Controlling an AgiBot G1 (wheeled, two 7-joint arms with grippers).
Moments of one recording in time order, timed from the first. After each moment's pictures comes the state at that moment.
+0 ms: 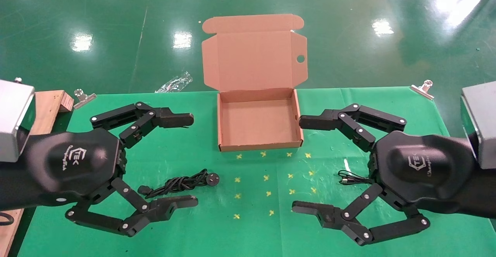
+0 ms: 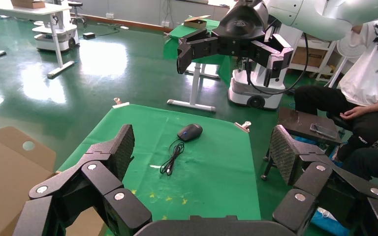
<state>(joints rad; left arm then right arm) -1.08 0.61 0.28 -1.28 0.73 1.49 -0.19 1.08 -0.61 -0.28 1.28 -0.73 -1.50 0.19</state>
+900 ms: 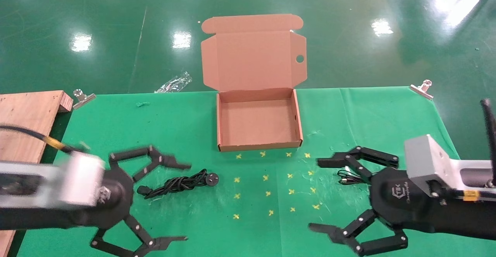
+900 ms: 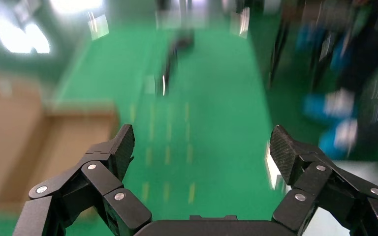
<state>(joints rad) -1.19 0.61 0.43 -1.34 1.18 1.49 -0.16 1.03 -0.52 -0.34 1.33 -0.95 -1.42 0.23</state>
